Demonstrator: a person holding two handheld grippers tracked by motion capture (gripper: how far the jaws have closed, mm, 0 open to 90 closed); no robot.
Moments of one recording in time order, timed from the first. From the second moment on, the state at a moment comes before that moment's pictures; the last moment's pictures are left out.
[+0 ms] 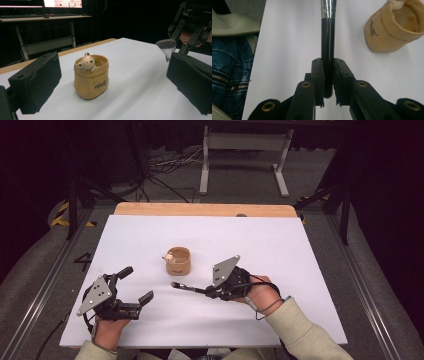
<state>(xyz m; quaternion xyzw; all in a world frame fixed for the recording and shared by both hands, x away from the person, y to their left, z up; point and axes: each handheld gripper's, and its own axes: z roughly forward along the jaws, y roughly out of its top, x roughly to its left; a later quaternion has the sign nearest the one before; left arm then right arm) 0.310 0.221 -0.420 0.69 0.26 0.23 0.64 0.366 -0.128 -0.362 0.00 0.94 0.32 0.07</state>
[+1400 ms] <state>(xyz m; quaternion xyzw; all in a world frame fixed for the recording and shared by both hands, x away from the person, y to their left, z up) 0.335 0.160 -0.376 0.70 0.15 0.15 0.68 0.348 -0.183 -0.399 0.10 0.79 0.59 0.12</state>
